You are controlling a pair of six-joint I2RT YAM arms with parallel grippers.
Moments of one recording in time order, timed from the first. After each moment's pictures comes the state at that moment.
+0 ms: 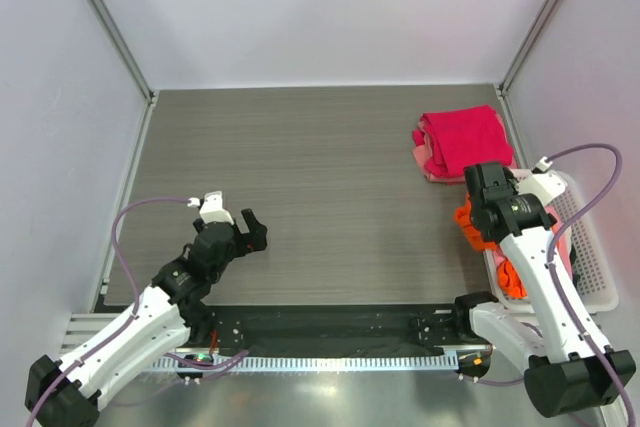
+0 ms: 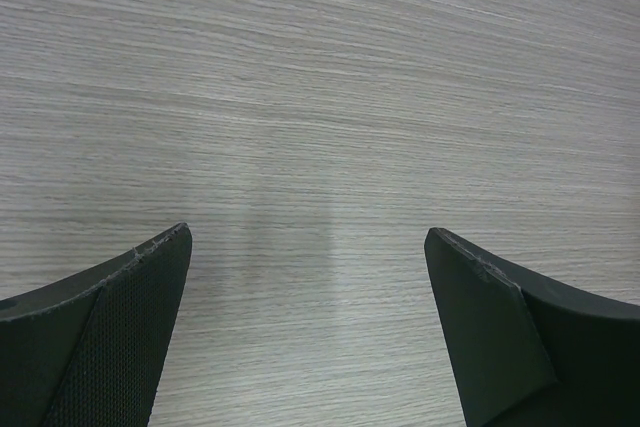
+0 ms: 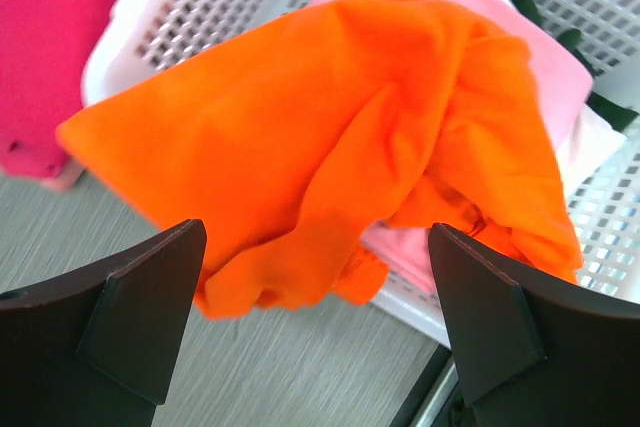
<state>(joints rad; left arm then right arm) -0.64 0.57 0.31 -0.28 -0.40 -0.63 0.23 0.92 0.97 -1.16 0.85 1.05</state>
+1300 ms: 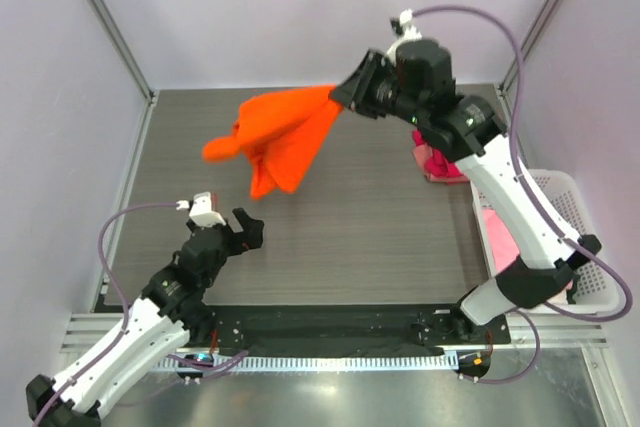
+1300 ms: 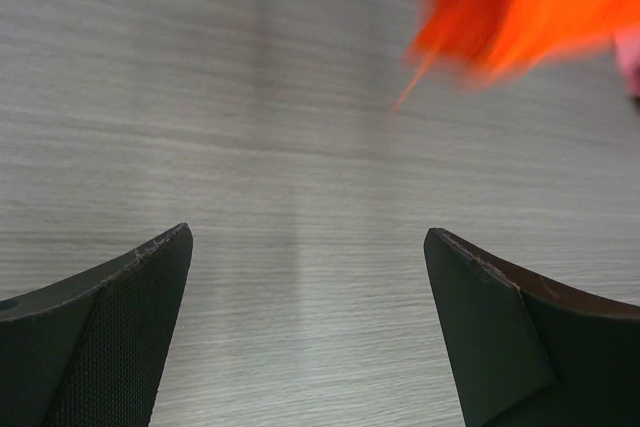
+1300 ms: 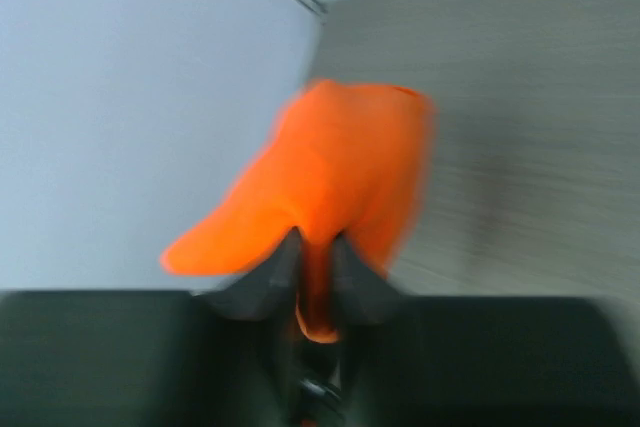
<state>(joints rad) -0.64 0.46 0.31 -0.29 -0.41 -0.63 0.67 1.58 2.12 -0.79 0.01 0.75</state>
